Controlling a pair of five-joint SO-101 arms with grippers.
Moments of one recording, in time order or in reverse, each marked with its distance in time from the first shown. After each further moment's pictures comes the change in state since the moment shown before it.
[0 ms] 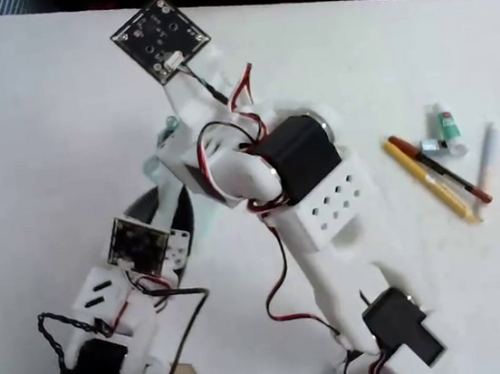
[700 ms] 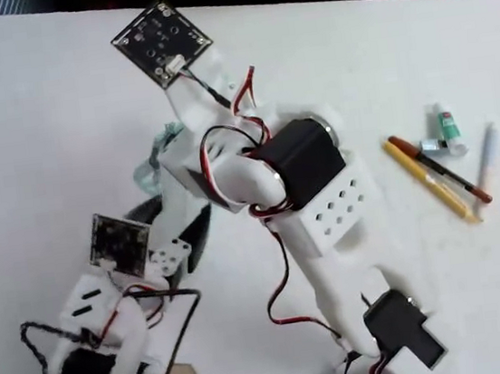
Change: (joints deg) left arm -0.1 0.0 -10.7 14.7 6.1; right arm 0.1 -0.9 -0.4 1.0 0.0
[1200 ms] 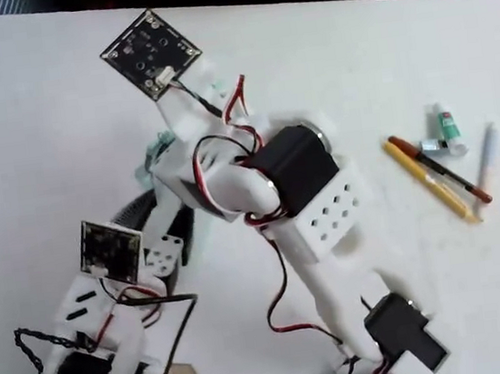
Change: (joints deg) left arm 0.3 0.6 -1.1 -3.5 0.0; right arm -3.0 -0.4 4.5 -0.3 -0.1
